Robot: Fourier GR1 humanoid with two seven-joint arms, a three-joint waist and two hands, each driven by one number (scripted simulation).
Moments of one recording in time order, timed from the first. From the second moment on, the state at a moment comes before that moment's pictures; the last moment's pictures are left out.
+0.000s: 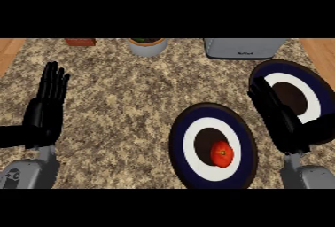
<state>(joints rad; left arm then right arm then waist) -0.17 0.25 -0.01 -1.57 0.20 0.21 -0.09 -0.13 -0.23 0.06 -1.59 -0.30 0.01 0.14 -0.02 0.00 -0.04</state>
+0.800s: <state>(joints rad) -0.28 0.35 -0.22 -1.58 0.11 -0.03 -0.07 -0.53 -0.46 0.60 -1.36 -0.07 0.73 0.41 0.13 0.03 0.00</state>
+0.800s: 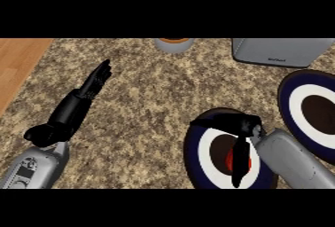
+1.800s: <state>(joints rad) -0.19 0.40 -0.14 -1.62 0.11 -0.08 -0.04 -0.99 -0.22 0.69 -0.87 -0.04 1.13 0.58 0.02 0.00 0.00</state>
